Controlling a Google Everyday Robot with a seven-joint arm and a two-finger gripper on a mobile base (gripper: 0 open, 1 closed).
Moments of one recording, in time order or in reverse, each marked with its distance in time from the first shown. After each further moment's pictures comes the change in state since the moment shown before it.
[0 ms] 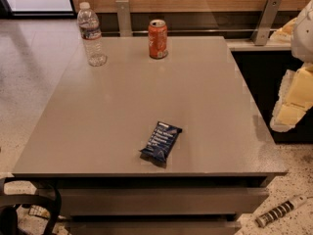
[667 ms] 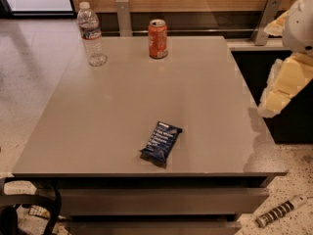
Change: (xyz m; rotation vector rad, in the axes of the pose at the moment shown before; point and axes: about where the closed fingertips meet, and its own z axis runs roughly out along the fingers) arm -0.012 -0.023 0.007 0.025 -0.052 0.025
